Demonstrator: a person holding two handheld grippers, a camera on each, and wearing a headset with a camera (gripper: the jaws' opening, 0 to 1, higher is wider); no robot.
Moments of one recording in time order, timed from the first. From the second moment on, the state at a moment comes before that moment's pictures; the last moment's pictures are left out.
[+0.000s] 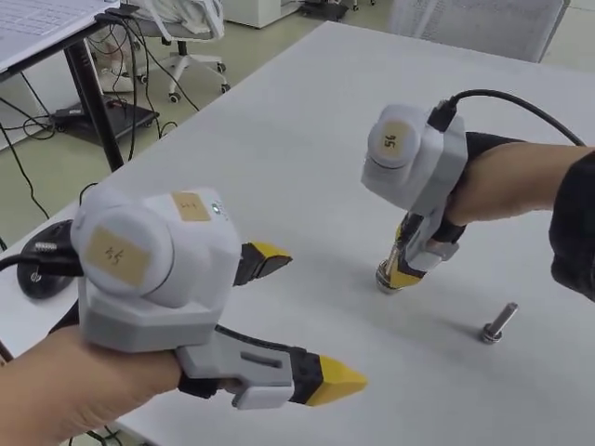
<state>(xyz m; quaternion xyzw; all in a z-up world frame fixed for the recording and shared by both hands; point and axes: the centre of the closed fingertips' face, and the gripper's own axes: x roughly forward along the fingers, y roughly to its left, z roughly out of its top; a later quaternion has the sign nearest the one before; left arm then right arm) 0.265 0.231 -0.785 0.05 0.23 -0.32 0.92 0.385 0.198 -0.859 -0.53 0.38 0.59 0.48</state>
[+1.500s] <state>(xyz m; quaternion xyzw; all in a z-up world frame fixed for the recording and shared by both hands) 0.265 0.232 -0.786 0.05 0.23 -0.32 0.92 0.385 0.199 -0.859 -0.52 0.39 0.59 0.48</state>
